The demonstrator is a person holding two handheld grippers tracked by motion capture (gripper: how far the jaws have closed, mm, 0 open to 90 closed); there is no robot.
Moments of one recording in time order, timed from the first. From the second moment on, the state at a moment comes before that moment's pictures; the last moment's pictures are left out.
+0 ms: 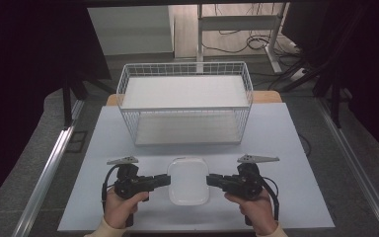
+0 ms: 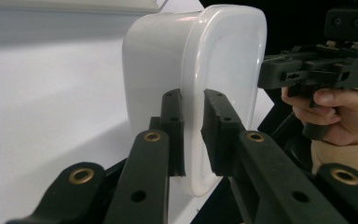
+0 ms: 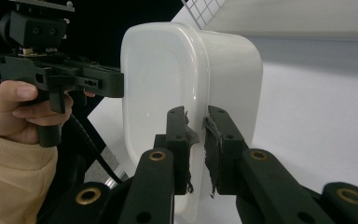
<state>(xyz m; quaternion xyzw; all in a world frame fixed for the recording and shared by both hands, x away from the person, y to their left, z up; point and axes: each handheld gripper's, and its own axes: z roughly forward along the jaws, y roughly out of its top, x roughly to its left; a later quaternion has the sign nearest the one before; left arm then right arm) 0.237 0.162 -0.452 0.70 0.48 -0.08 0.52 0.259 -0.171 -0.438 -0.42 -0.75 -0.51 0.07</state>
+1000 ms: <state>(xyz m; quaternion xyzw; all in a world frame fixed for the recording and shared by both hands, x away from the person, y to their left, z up) 0.280 0.170 -0.381 0.70 0.45 -0.04 0.55 0.304 -0.162 -0.366 -0.38 -0.76 -0.53 0.02</state>
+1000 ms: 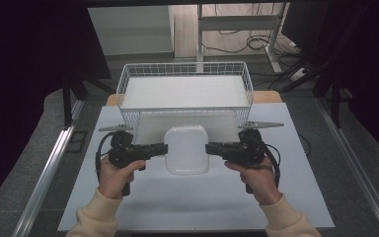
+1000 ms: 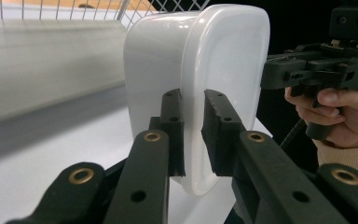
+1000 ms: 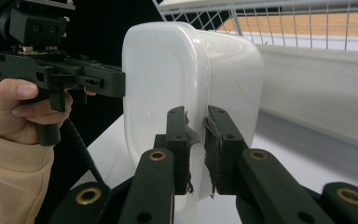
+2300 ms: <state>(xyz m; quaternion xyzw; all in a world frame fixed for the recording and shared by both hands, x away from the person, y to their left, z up) 0.344 0.171 -0.299 0.72 0.44 -0.02 0.54 0.358 -0.158 -0.291 -0.38 -0.76 -0.53 0.00</state>
